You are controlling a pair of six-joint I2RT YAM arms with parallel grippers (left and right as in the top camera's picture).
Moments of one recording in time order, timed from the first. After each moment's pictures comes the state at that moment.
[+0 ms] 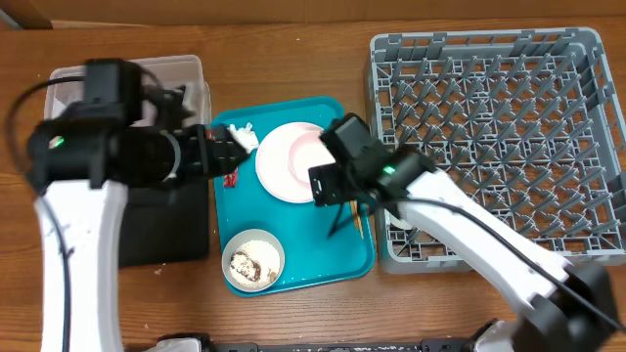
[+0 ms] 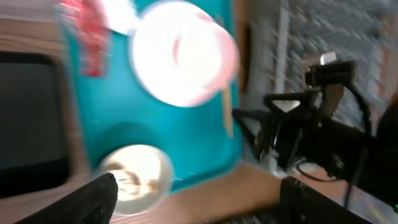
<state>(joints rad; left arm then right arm) 0.03 1.39 1.69 -1.47 0.45 -0.21 0.70 1.68 1.32 -0.78 0.02 0.46</state>
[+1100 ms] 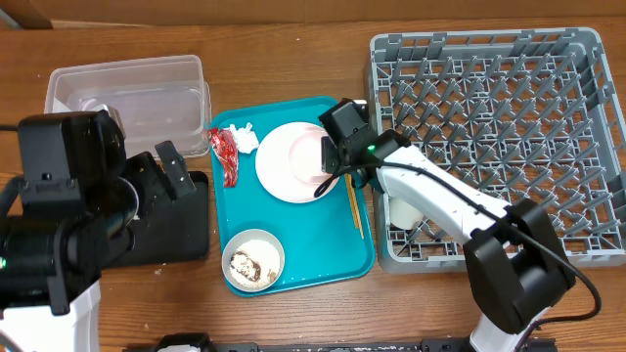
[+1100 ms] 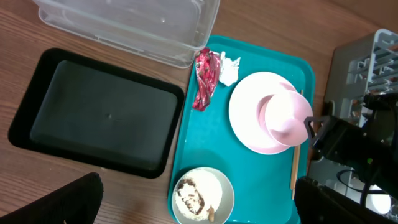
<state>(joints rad) 0.03 1.19 1.72 -1.49 0.01 -0.39 0.60 1.88 1.32 -0.54 0.16 0.55</state>
